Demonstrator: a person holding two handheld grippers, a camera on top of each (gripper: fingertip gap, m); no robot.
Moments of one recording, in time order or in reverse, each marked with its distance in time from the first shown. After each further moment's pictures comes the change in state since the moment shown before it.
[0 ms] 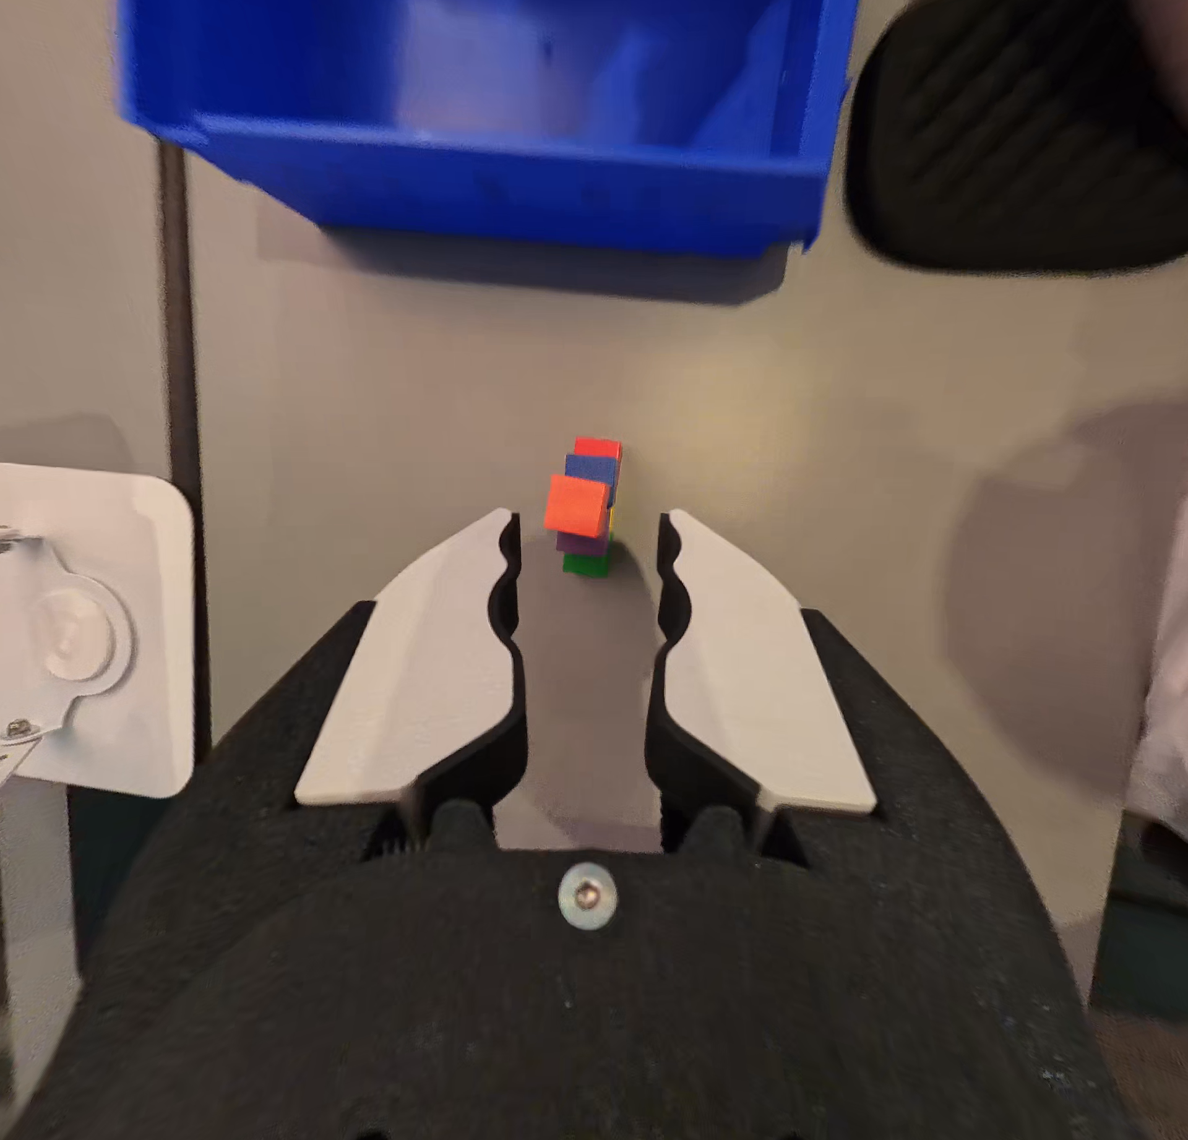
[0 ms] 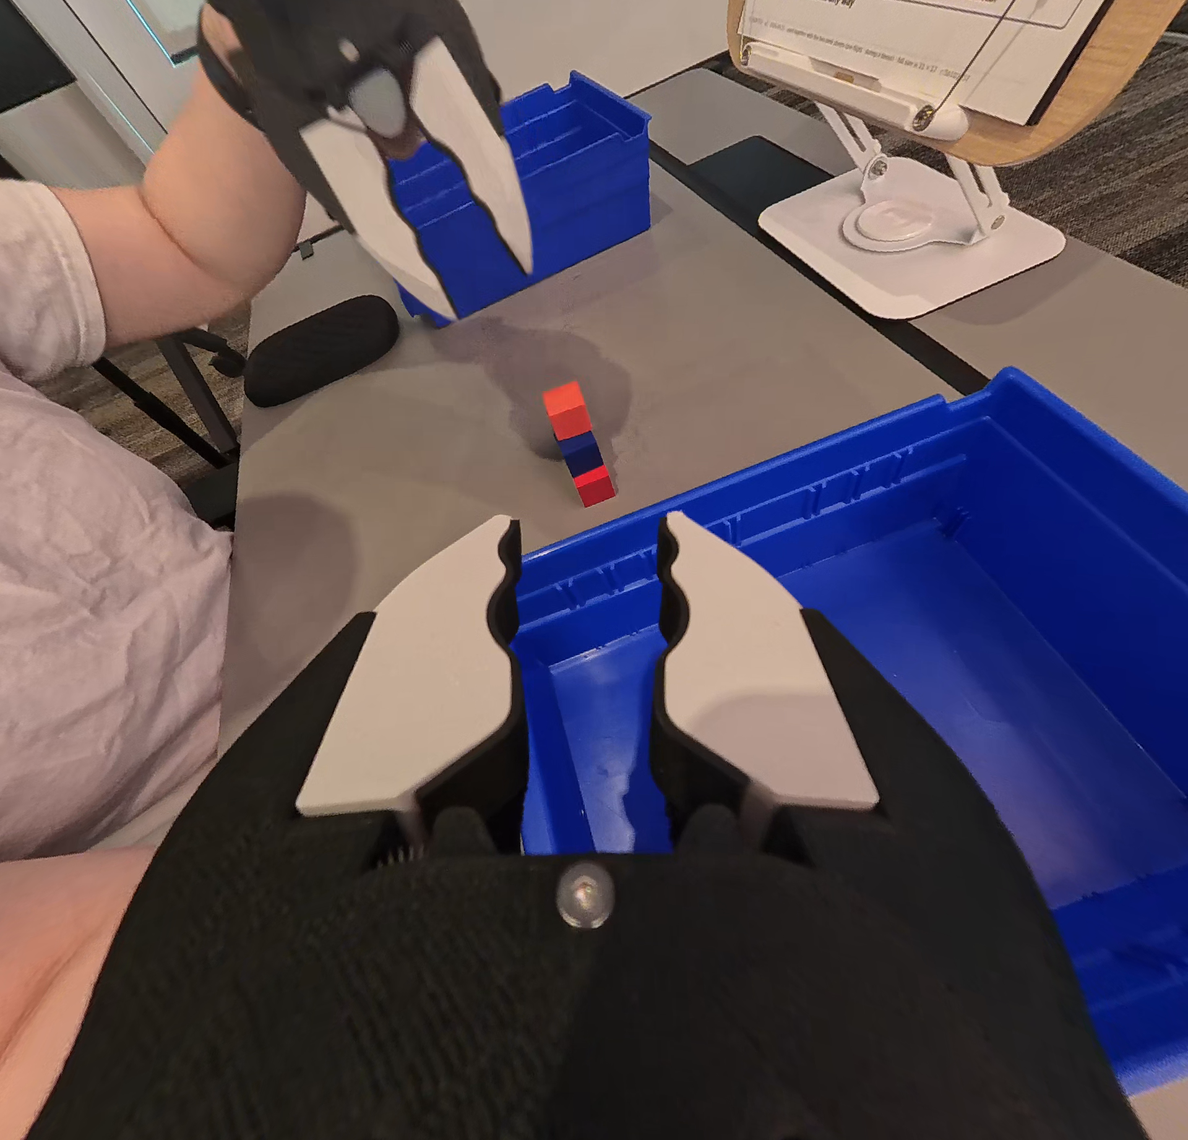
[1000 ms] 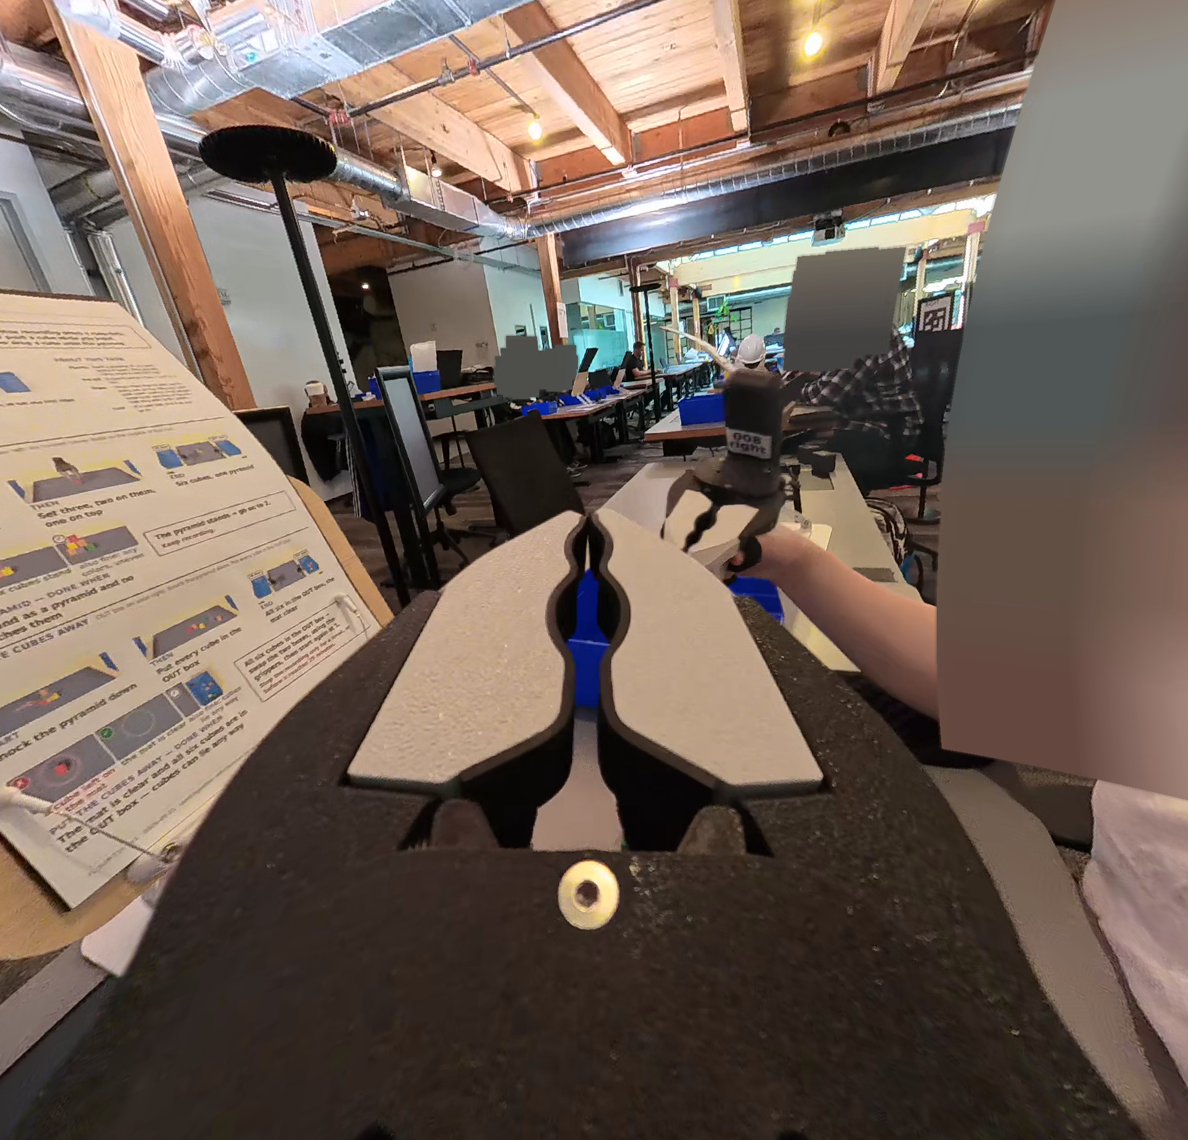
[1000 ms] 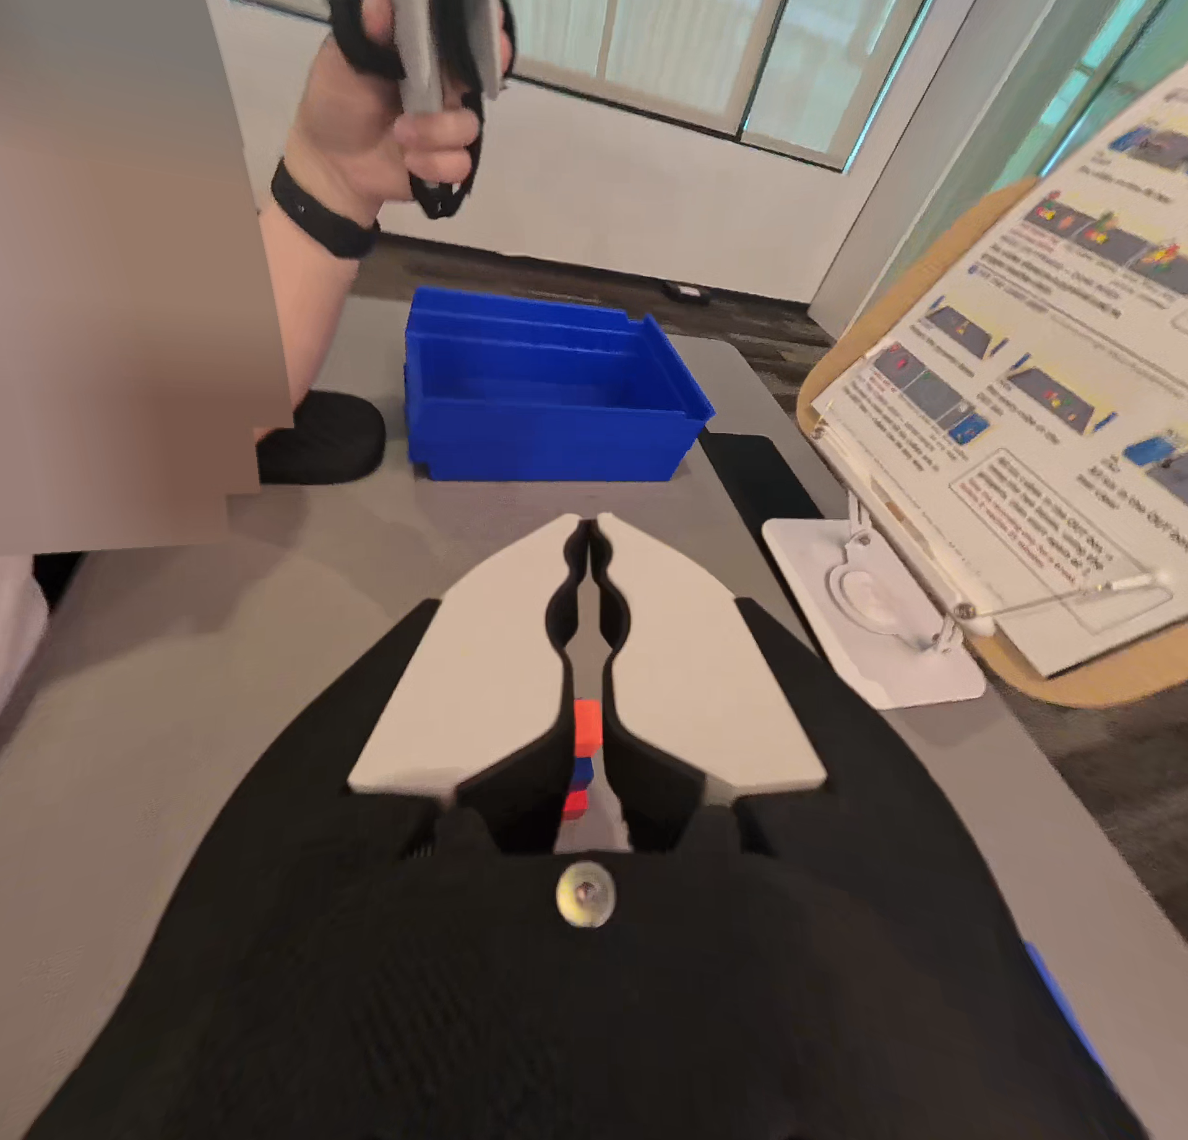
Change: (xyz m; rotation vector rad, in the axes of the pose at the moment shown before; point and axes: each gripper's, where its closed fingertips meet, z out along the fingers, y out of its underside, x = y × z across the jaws) left arm 0.011 0.074 -0.273 1.284 -0.277 -0.114; right arm -0.097 -0.113 0.125 0.171 0.030 -0.490
